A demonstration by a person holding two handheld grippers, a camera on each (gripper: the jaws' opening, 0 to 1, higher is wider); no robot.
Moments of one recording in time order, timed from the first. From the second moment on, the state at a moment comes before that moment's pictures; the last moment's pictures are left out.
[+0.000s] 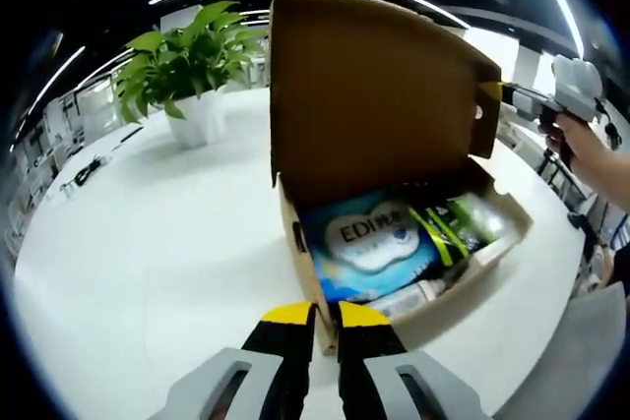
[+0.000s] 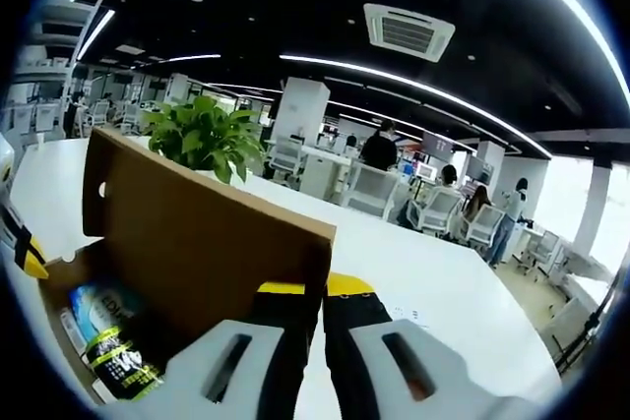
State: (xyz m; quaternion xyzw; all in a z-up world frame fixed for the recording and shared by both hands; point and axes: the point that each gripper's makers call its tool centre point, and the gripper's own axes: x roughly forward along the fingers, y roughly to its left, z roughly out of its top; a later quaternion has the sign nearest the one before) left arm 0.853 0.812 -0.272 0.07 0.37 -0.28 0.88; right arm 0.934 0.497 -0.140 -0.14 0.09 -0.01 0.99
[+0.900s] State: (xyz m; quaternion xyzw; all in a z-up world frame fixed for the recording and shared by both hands) left arm 0.853 0.812 -0.273 0.06 0.36 -0.28 0.89; right arm 0.971 0.488 -0.150 -0.14 0.11 -0.01 0.98
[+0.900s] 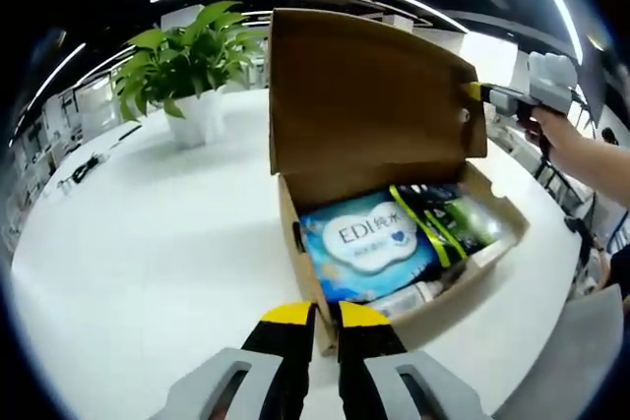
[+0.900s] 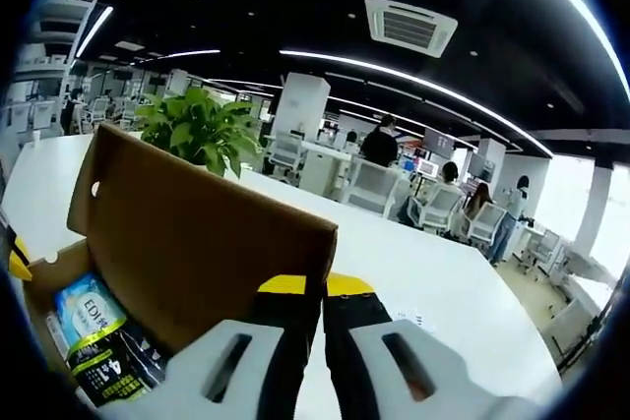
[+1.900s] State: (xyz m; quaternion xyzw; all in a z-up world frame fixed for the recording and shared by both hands) left arm 0.854 0.813 -0.274 0.05 0.37 -0.29 0.88; right arm 1.004 0.479 -0.175 -0.04 0.13 -0.04 0.99
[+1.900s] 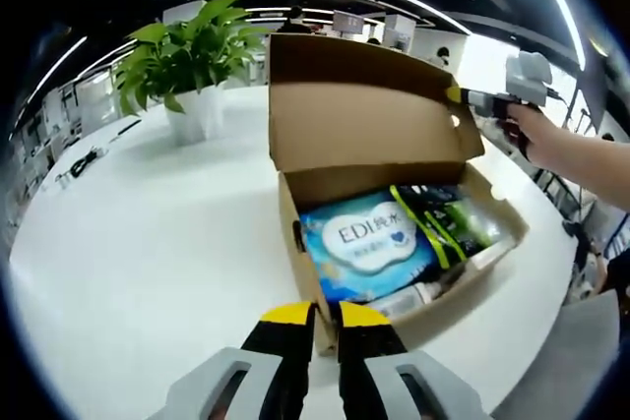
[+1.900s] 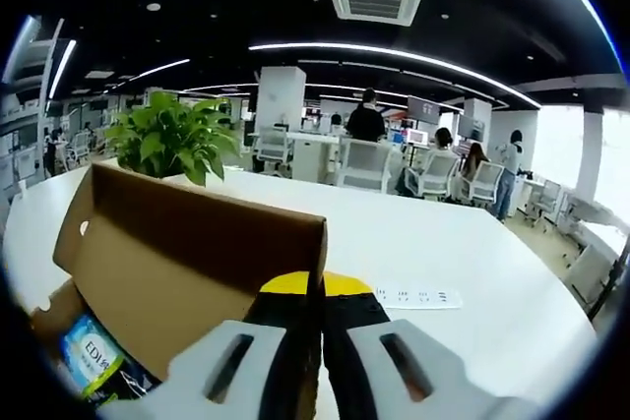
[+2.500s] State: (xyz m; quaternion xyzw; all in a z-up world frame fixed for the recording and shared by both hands) left arm 0.853 0.812 -0.273 0.03 0.37 -0.28 0.89; right arm 1.023 0.474 -0.196 -0.02 0.18 -0.04 0.98
